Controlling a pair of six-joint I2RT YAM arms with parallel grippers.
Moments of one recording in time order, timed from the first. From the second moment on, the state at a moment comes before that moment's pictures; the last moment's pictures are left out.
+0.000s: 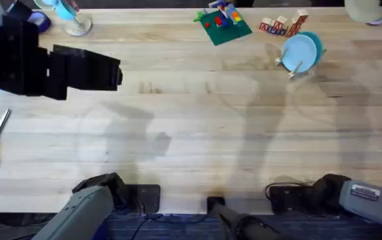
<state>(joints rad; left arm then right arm) 0.27 1.07 1.59 -1.64 0.42 0.43 -0.40 1.36 1.33 -0.58 -0.36 -0.64</state>
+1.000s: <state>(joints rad) 0.27 1.07 1.59 -1.64 0.42 0.43 -0.43 1.43 1.33 -0.59 -0.37 -0.66</state>
